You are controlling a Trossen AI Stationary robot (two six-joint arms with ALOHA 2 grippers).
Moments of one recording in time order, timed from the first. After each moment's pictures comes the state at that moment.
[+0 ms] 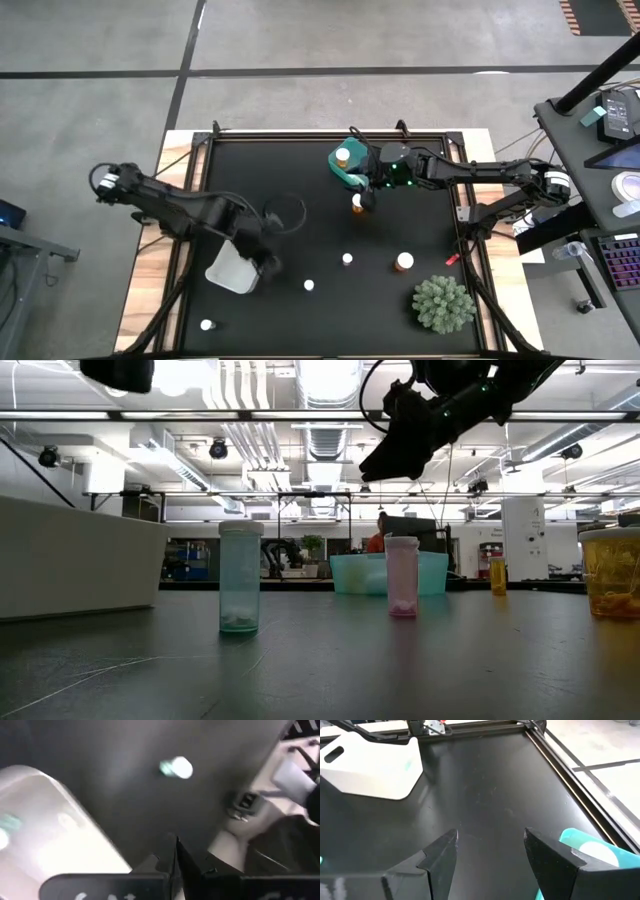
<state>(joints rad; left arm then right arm) -0.34 1.42 1.40 -1.06 0.15 -1.05 -0.29 1.37 0.86 0.02 -0.13 -0.05</state>
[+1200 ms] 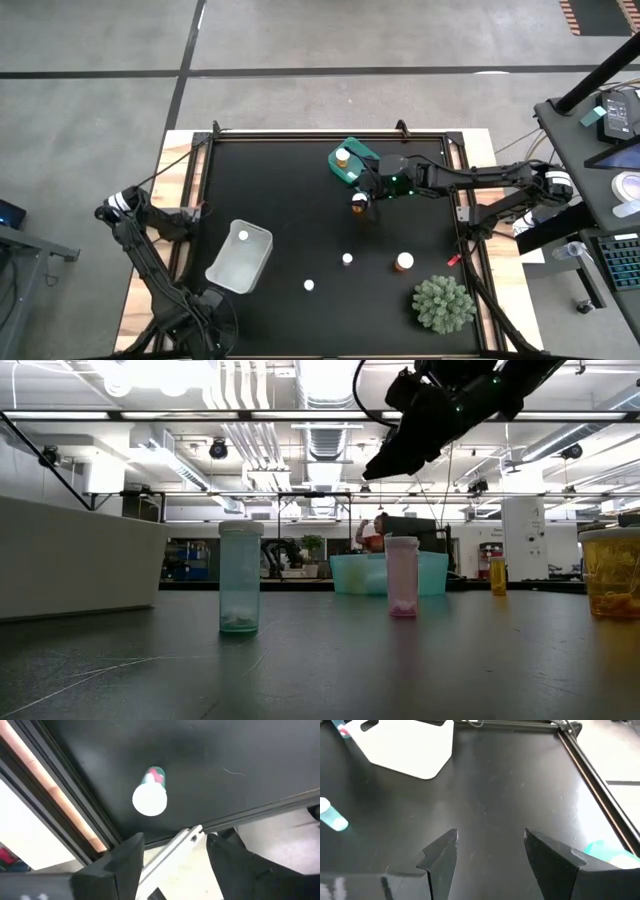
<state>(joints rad) -1.01 1.64 1.29 -1.05 0.22 -2.22 -0.19 1.36 0.83 -0.01 -0.14 -0.16</state>
